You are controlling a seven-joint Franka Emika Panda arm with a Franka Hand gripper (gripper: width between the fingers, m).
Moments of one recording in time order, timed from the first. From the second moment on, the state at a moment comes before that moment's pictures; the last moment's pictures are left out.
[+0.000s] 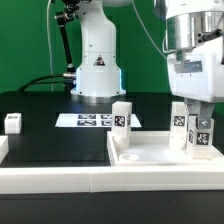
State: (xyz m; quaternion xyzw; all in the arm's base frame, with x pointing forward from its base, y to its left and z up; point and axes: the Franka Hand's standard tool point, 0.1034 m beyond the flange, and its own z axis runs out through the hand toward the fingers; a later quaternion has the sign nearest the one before) arm 0.613 0.121 0.078 -0.67 0.74 -0.03 0.08
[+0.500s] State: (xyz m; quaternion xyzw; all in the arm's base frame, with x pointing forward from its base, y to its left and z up) arm 0.614 0.122 0.078 -0.60 0.80 -0.02 0.09
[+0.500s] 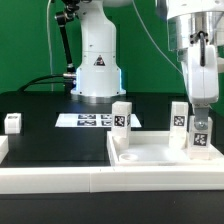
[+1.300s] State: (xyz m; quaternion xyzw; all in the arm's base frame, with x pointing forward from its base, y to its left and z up) arm 0.611 0.129 0.076 -0.81 0.59 -0.04 0.07
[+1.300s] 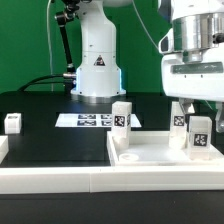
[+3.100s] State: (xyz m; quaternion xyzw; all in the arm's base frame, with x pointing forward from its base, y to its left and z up) arm 0.618 0.116 0.079 -0.99 0.11 -0.07 0.01
